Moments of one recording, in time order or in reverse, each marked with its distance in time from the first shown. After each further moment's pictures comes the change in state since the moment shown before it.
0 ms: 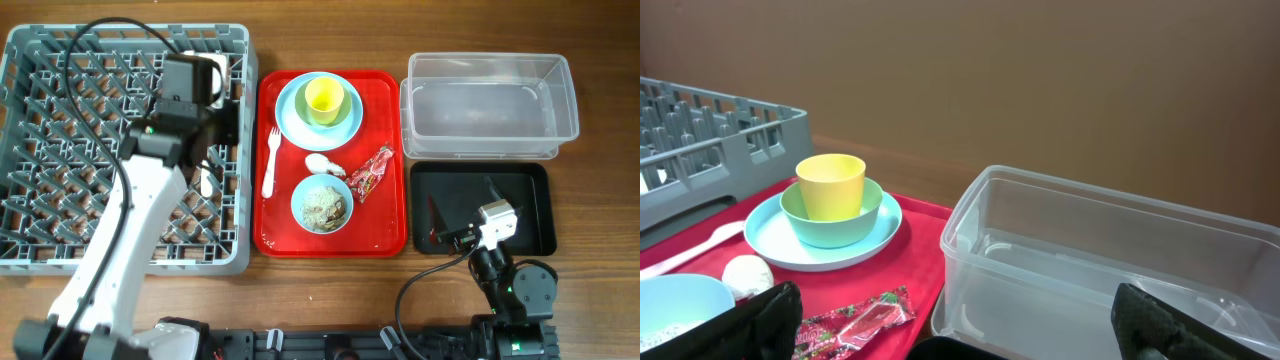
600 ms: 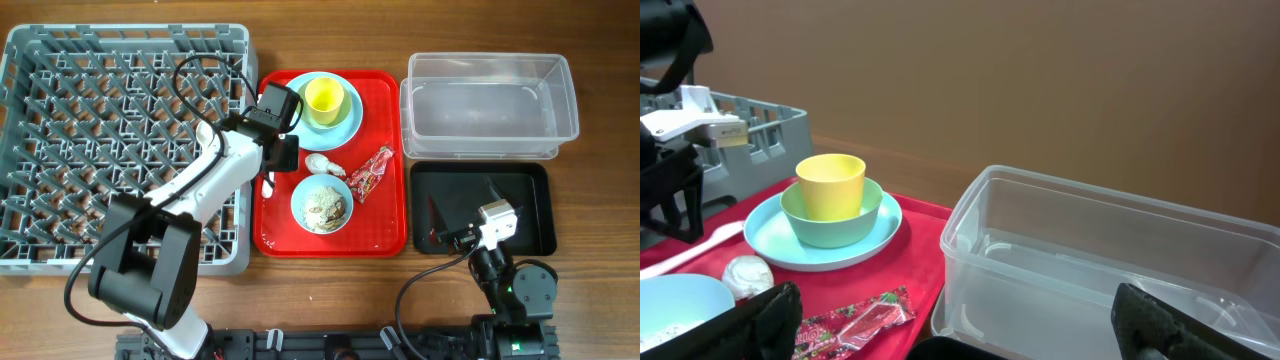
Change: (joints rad) left arm -0.197 0.382 -0.058 0.092 -0.035 -0.260; right arm 0.000 0.000 0.000 0.000 0.000 0.000
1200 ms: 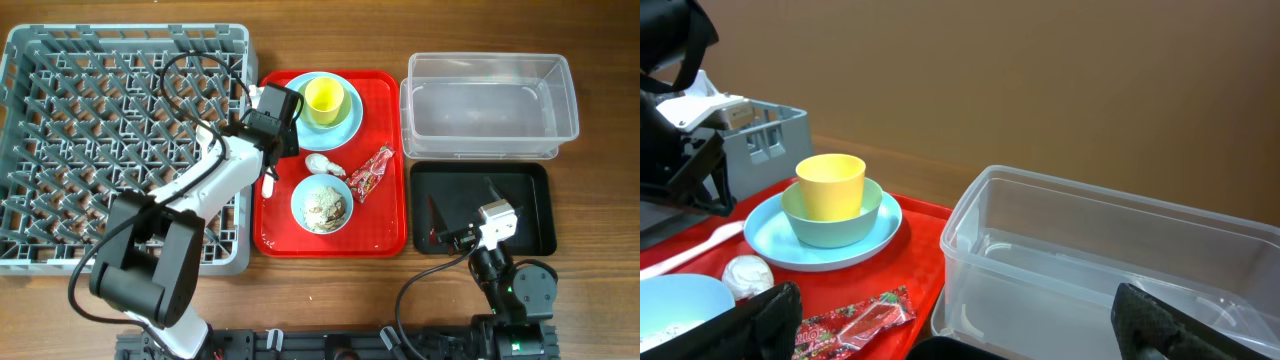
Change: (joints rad) left arm 0.000 0.007 -0.055 0.235 -0.097 -0.098; right arm 0.000 0.000 0.000 0.000 0.000 0.000
